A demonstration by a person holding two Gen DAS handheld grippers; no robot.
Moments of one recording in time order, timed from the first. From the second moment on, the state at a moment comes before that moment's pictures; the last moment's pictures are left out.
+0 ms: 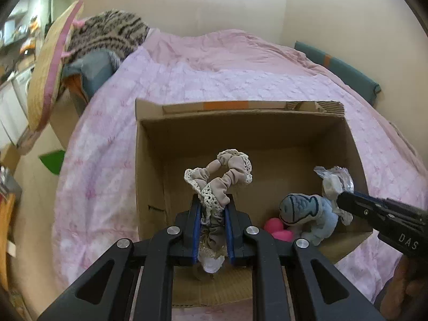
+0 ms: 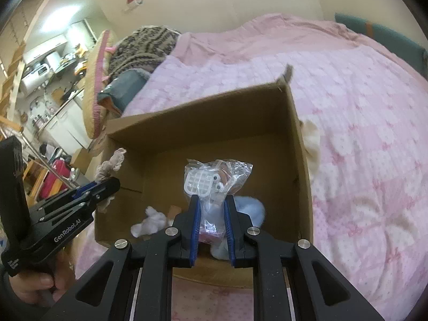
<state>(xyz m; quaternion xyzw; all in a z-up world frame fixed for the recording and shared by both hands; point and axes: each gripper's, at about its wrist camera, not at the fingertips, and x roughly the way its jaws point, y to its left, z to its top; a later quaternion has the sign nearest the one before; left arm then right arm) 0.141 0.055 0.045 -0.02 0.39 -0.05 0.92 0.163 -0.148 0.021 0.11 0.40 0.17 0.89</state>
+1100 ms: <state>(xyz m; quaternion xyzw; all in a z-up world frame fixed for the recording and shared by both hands) 0.125 0.039 0.049 0.02 0.37 -0.02 0.93 0.172 -0.145 0.016 0.12 0.40 0.20 0.89</state>
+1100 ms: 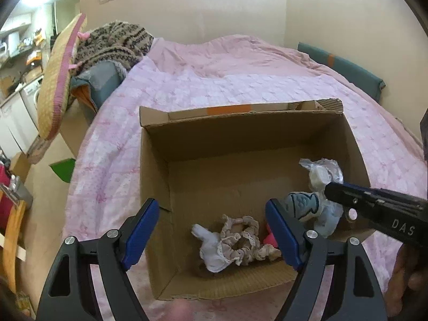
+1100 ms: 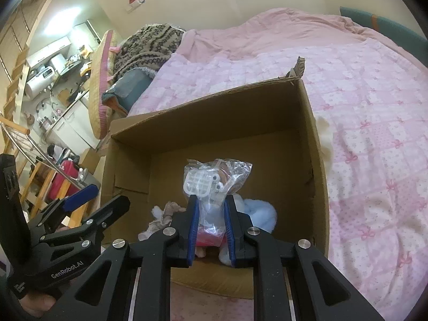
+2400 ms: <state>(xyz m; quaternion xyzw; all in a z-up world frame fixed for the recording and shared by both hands) 0.033 0.063 0.090 0.00 0.32 -0.02 0.95 0.064 -0.159 0.070 0.06 0.29 0.12 0.95</state>
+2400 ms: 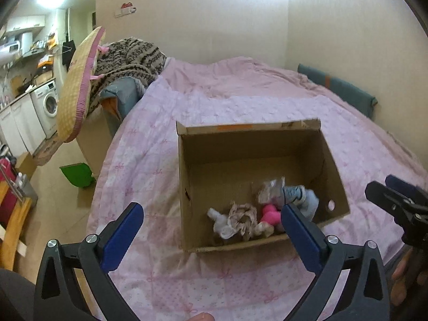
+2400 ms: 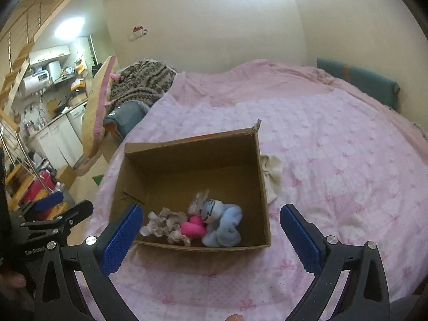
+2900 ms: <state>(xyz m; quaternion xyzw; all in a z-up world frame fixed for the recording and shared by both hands) 0.038 0.059 0.076 -0.01 0.34 -0.03 0.94 0.073 -0.151 0.053 0.04 0.31 0.10 0.94</state>
